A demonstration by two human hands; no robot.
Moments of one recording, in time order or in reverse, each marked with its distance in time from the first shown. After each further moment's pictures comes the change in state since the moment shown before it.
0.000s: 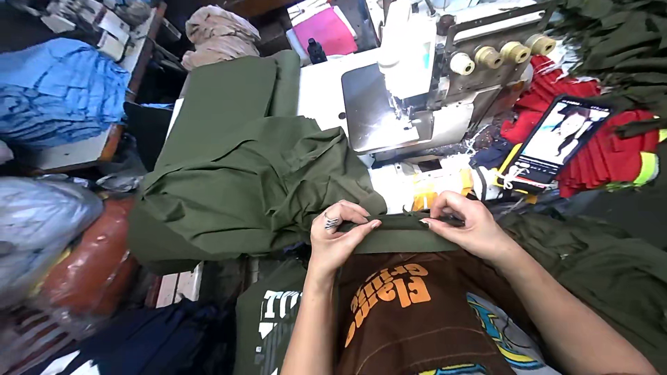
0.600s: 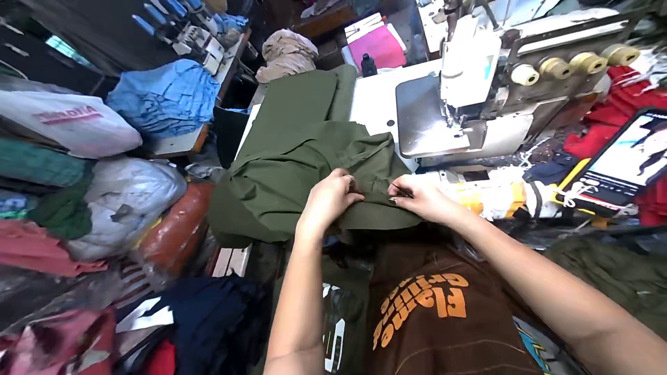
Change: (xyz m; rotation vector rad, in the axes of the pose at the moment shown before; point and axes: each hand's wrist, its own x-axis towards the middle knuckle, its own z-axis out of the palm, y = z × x) left_hand 0.059 0.024 -0.097 1.077 -0.489 -0.387; right_hand 0.110 0.003 0.090 -0.013 -0.293 -0.031
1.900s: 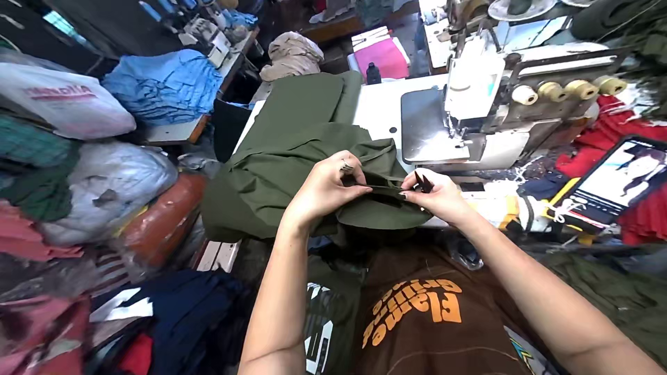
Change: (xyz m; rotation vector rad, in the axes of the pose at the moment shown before) left_hand -0.005 0.010 -0.038 -0.403 0.260 0.381; right_hand -0.006 -0.009 -0.019 0.261 0.221 -0.010
